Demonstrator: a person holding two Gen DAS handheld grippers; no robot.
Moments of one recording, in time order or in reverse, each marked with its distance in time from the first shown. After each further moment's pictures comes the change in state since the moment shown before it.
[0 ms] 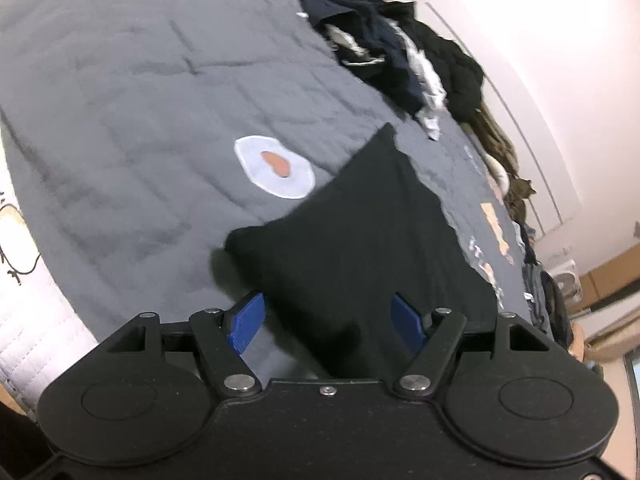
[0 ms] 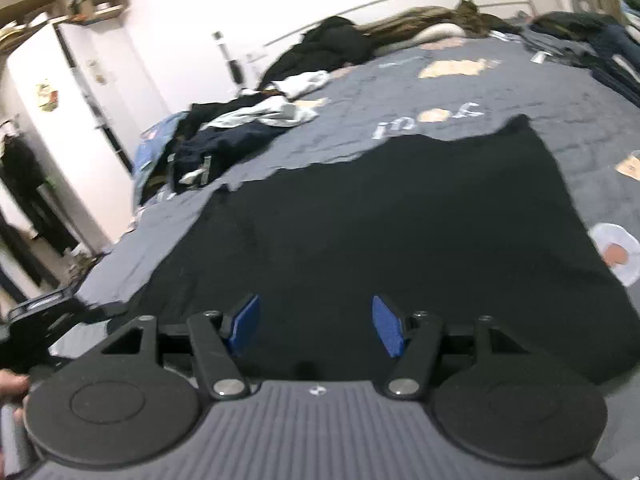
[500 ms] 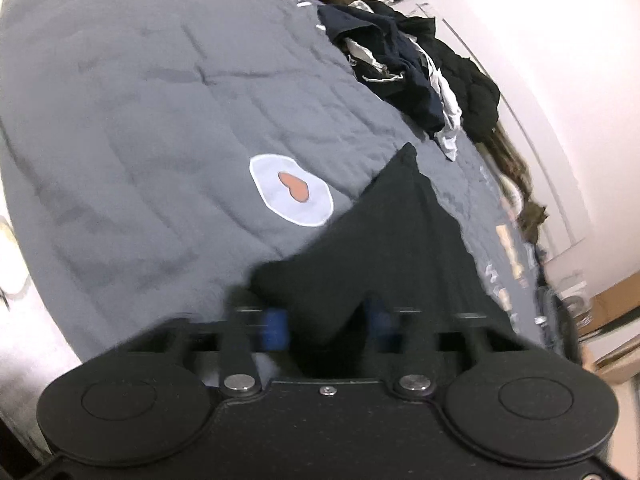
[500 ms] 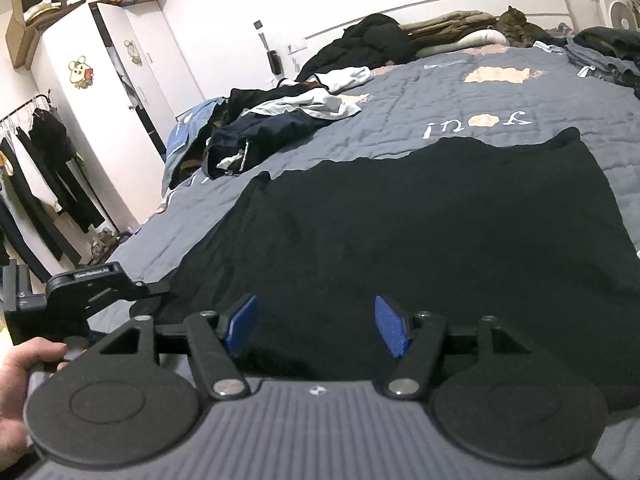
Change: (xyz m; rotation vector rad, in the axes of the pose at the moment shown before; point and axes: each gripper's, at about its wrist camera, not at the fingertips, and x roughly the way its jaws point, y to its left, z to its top) left arm 0.008 0.008 0.008 -0.043 -0.048 0.039; right arm 0.011 0.019 0.000 -0.066 0.017 0.071
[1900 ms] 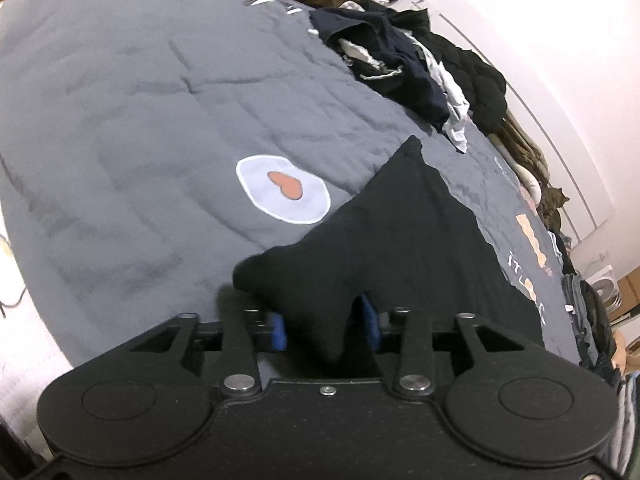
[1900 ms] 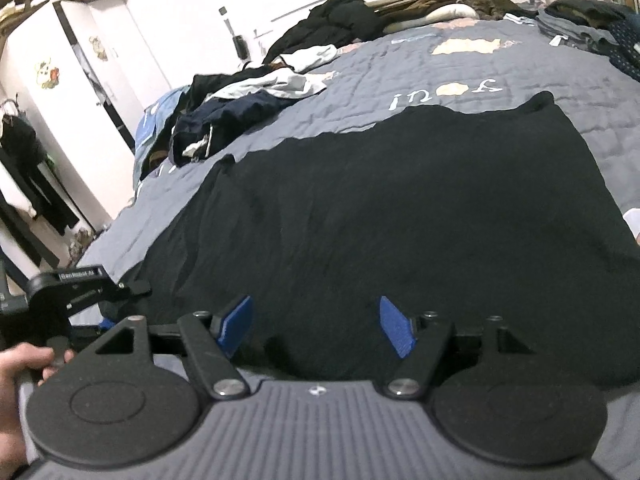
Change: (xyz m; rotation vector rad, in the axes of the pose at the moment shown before) left arm 0.011 -0.023 -0.013 0.115 -0.052 0.065; right arm 0.010 -0.015 -0.007 0.078 0.049 -0.072
